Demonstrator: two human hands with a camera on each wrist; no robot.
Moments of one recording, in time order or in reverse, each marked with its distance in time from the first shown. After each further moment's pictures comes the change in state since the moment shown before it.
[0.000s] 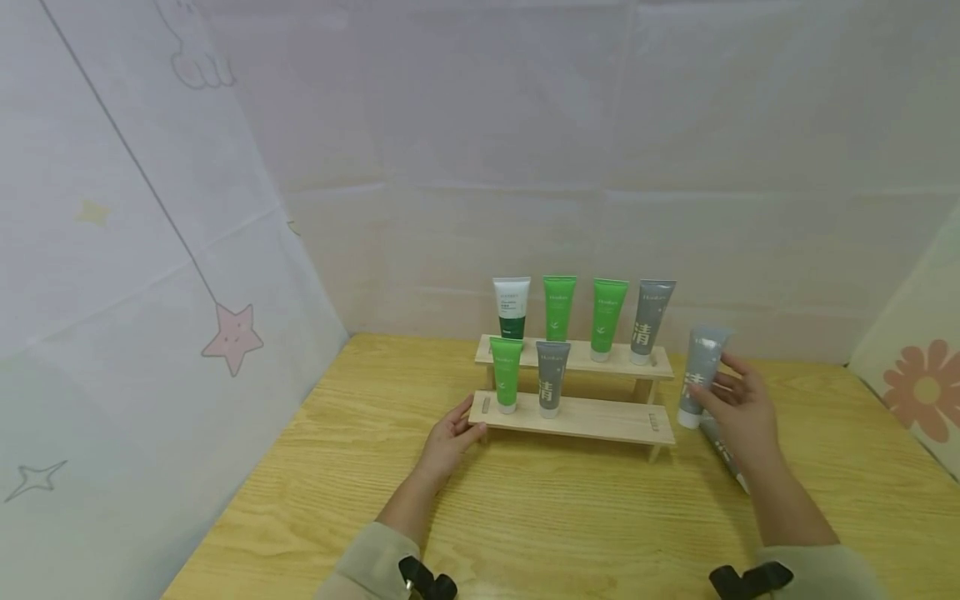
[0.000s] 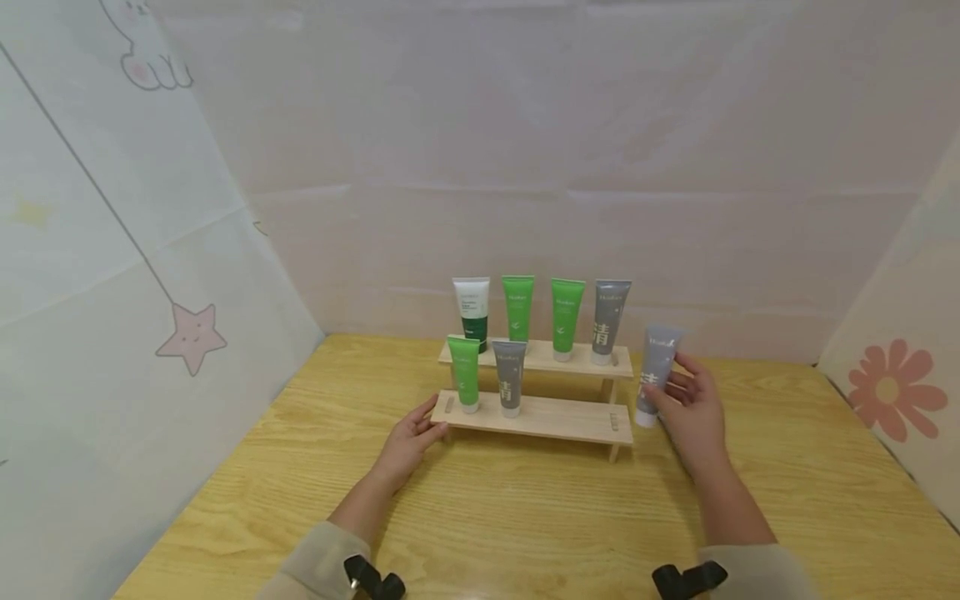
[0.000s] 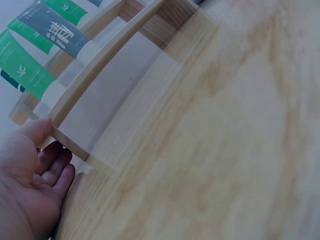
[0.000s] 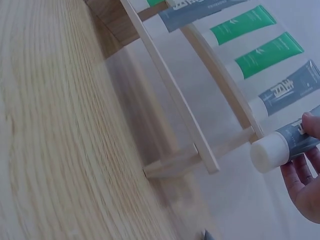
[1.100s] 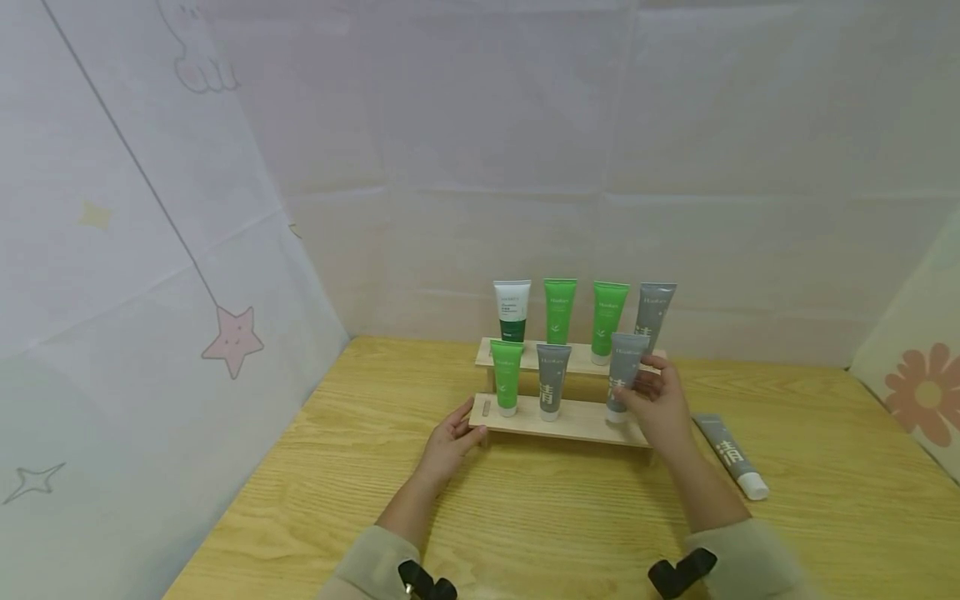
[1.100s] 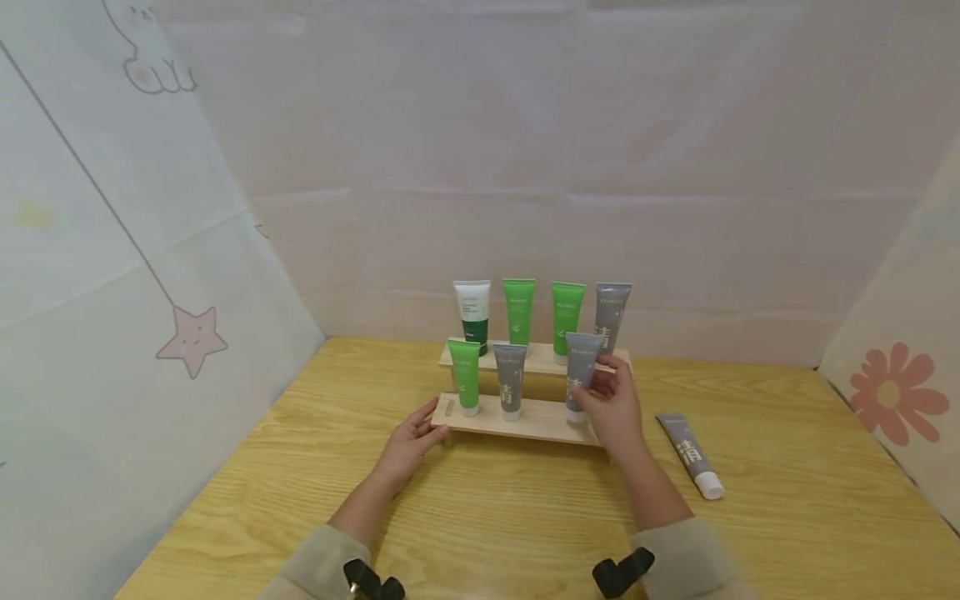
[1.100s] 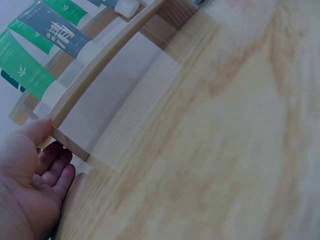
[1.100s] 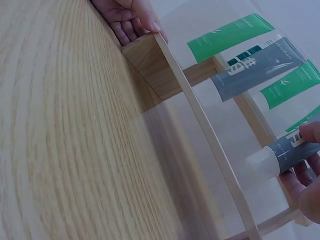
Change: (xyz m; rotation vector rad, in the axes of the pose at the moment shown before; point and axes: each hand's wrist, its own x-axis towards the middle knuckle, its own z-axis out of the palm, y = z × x) left_hand 0.002 -0.001 0.000 0.002 0.004 0.005; right_hand 0.002 -0.018 0.084 0.086 -0.136 0.034
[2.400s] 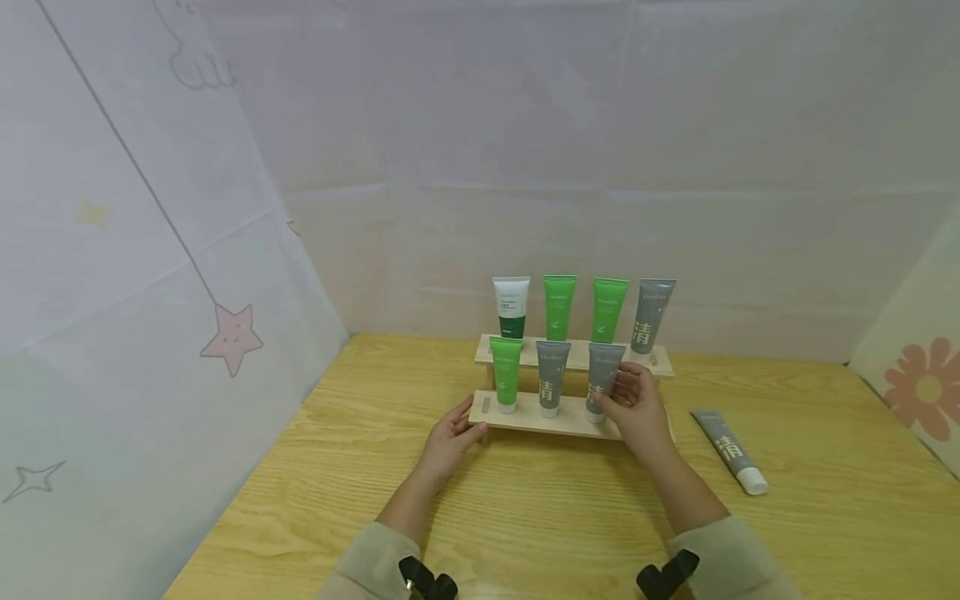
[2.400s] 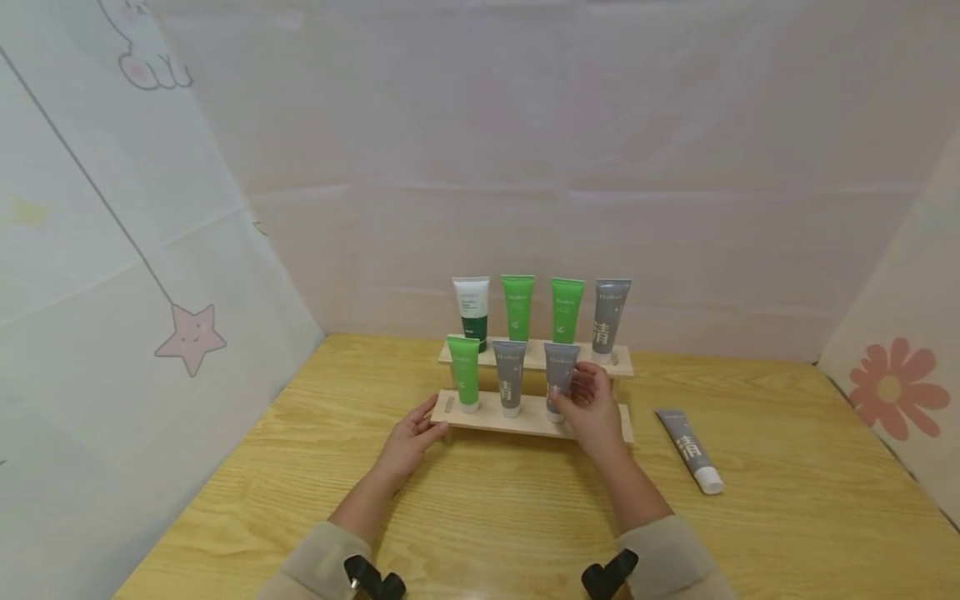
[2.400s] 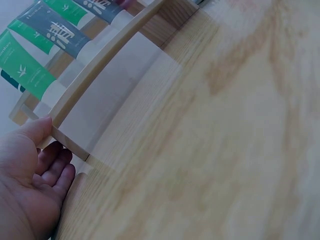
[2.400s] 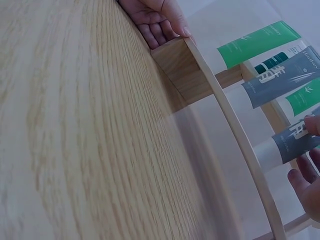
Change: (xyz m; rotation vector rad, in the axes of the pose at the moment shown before) left_hand 0.001 -0.001 0.000 -0.015 -0.006 0.003; right_hand 0.000 0.015 0.026 0.051 -0.036 -0.030
